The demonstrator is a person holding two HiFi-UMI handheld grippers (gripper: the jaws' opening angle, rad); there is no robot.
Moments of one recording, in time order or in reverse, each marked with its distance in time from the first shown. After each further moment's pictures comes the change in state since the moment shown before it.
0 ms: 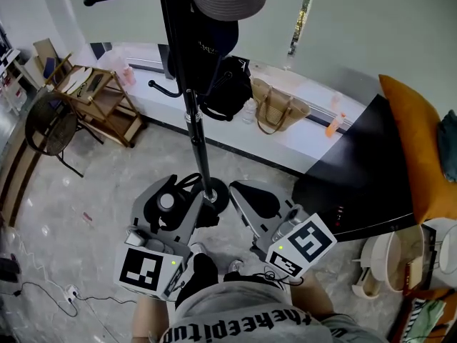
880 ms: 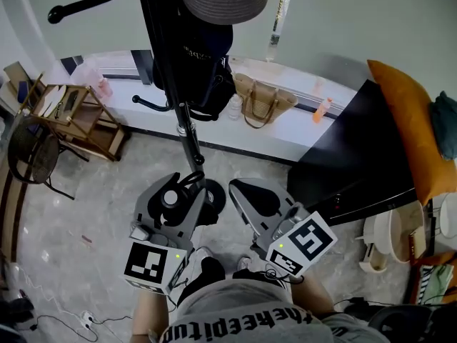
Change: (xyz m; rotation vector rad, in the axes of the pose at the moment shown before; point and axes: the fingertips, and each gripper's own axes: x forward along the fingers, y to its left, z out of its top) left arm 0.050 0.038 -0.017 0.005 0.058 -0.183; right arm 0.042 -0.025 -0.001 0.020 0.006 -0.166
